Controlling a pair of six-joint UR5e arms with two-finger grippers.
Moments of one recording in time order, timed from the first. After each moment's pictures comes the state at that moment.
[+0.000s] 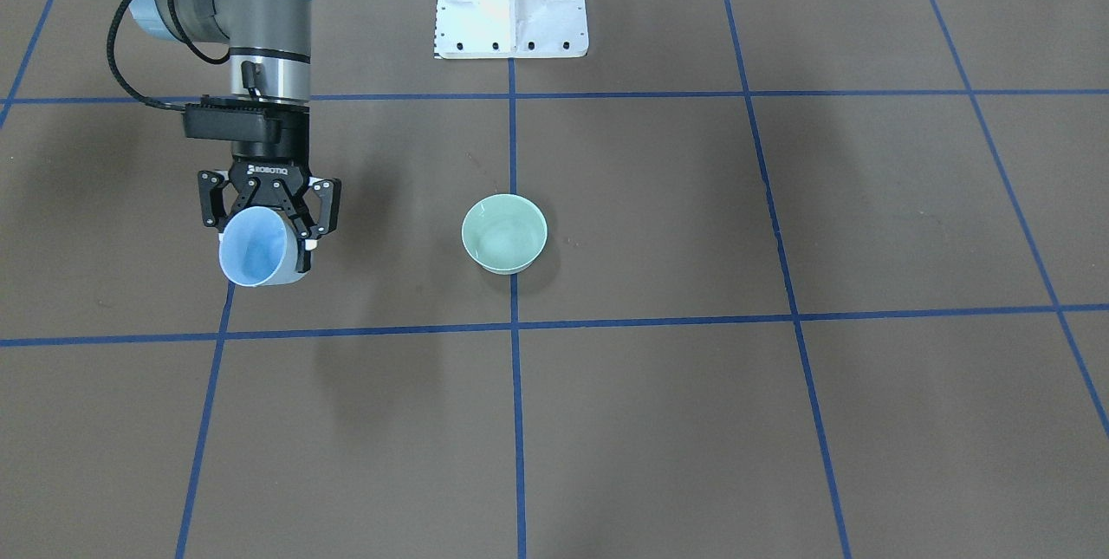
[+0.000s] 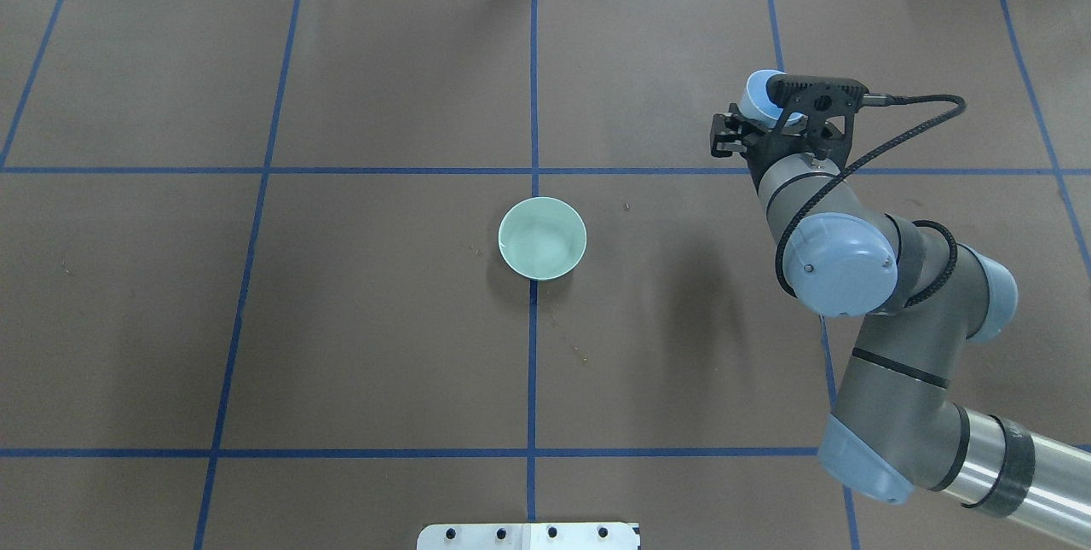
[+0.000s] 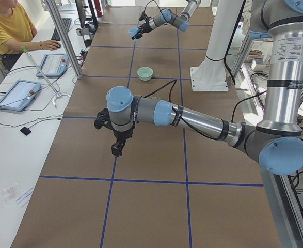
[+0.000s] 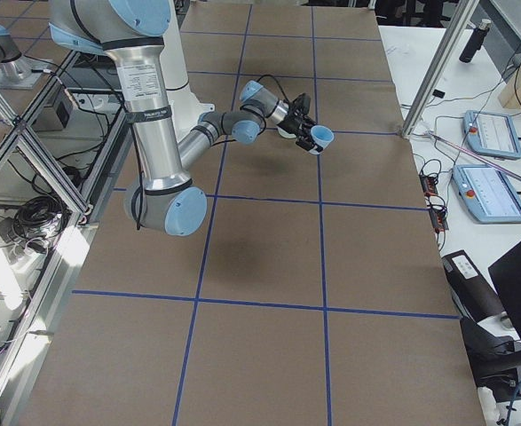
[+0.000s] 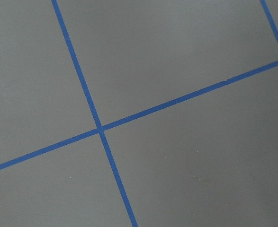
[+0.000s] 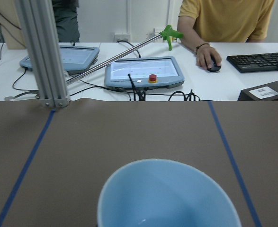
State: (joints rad) left arm -1.57 -1.60 -1.83 -1.42 -2.39 0.26; right arm 0.52 -1.32 1.90 -1.23 0.95 1.27
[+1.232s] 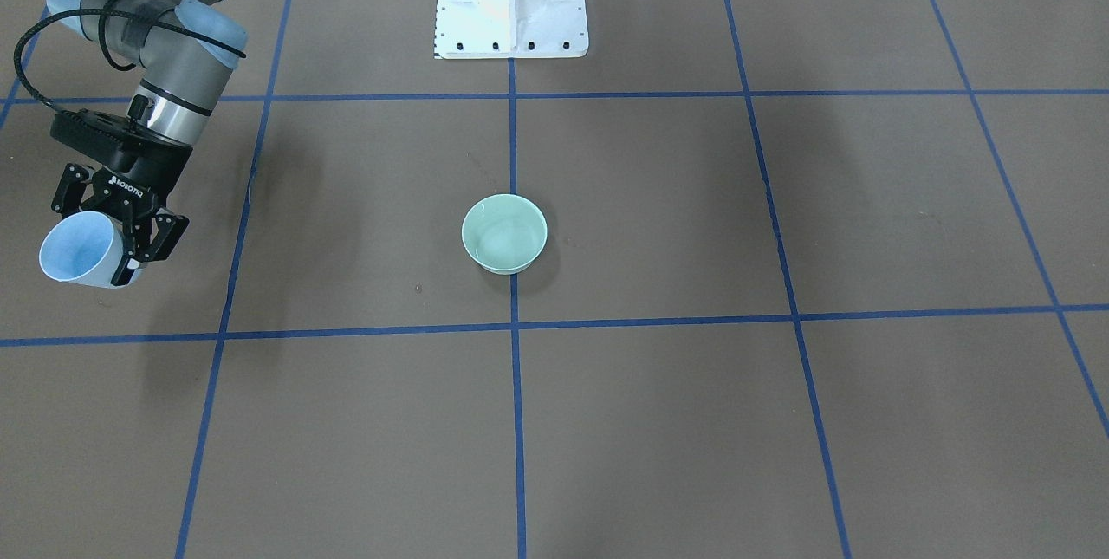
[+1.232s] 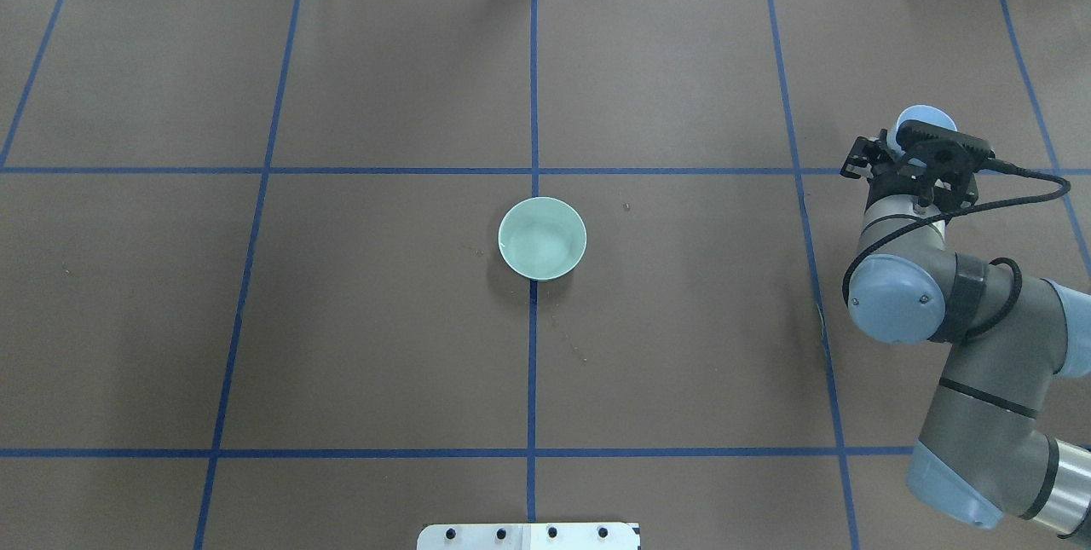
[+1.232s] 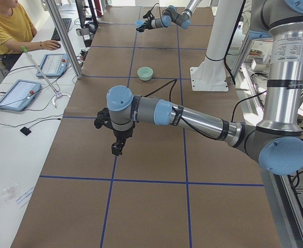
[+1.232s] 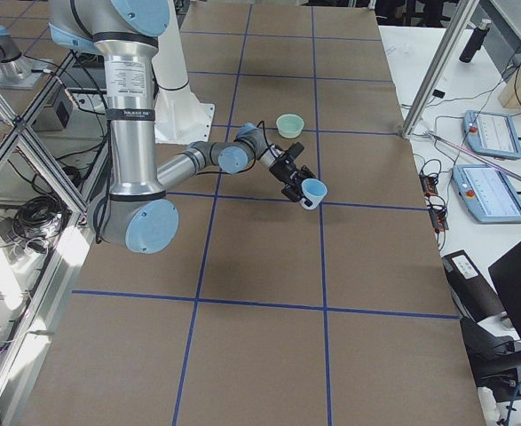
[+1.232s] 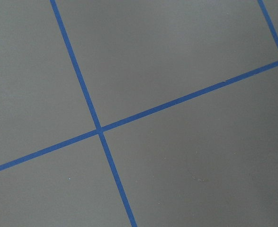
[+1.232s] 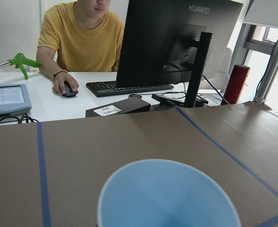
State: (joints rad) left arm -1.57 -1.60 -1.84 -1.42 -2.40 0.26; right arm 0.51 -1.53 1.87 -1.49 0.80 1.67
